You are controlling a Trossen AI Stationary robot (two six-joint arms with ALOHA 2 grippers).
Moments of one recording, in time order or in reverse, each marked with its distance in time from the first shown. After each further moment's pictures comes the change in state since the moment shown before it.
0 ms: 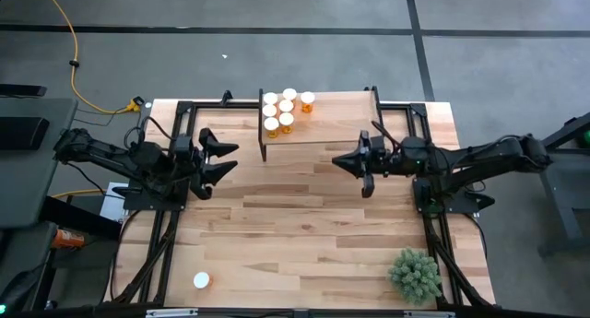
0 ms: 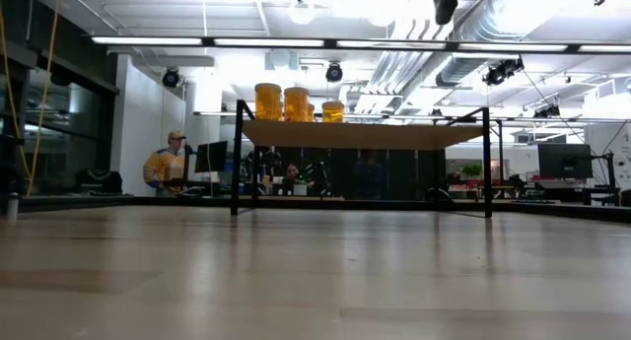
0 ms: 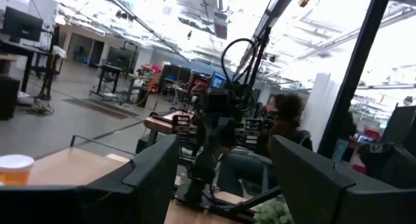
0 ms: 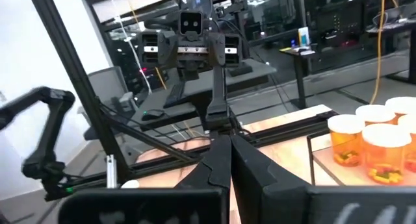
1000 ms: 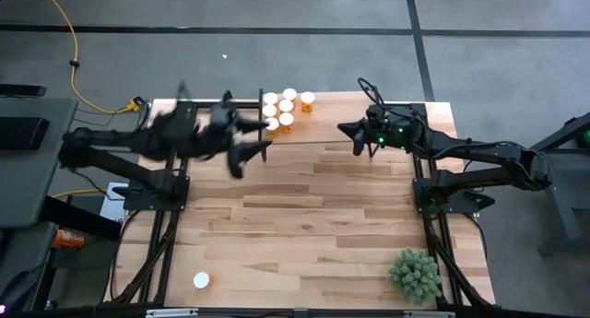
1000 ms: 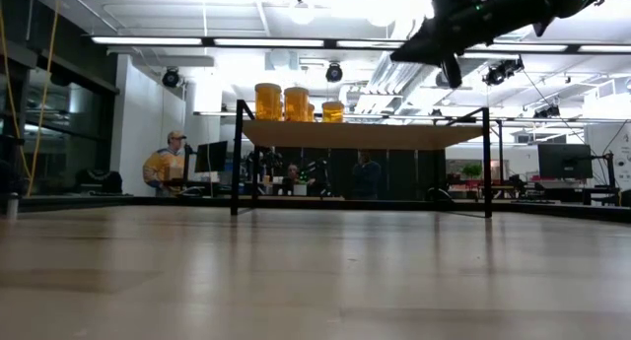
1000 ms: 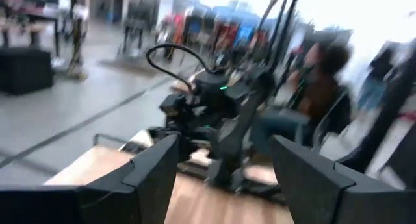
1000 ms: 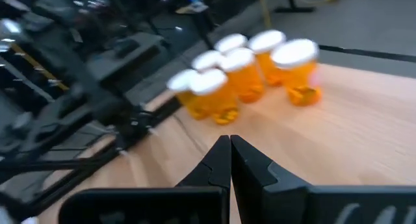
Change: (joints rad) left arm 0.239 0.426 0.650 -0.512 0.172 -0.018; right arm -0.428 0.024 0.000 -0.255 -0.092 0.217
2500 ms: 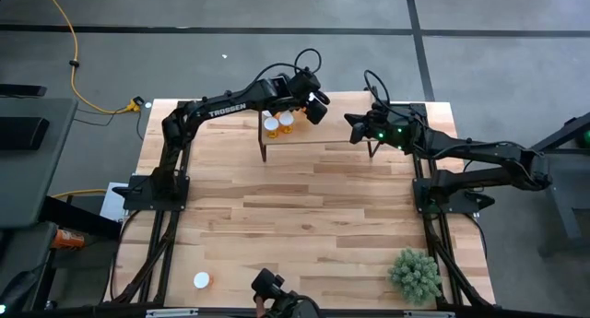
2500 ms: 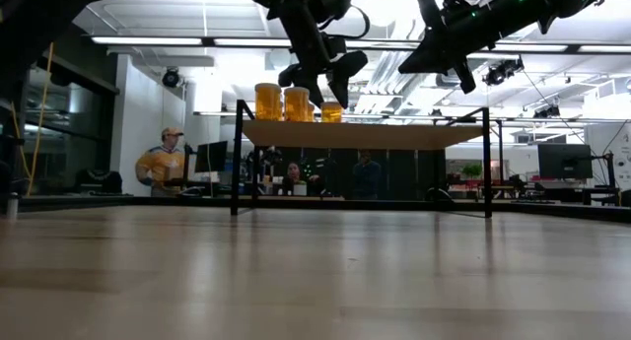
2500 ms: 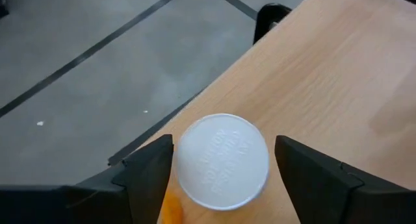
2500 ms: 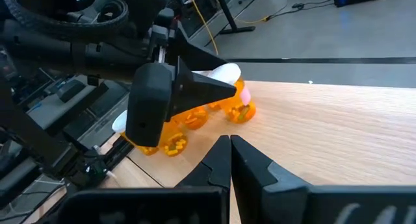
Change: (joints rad) left arm 0.444 0.957 0.783 -0.676 -0.140 -0.062; right arm -0.004 0.000 0.000 -0.014 0.241 0.113
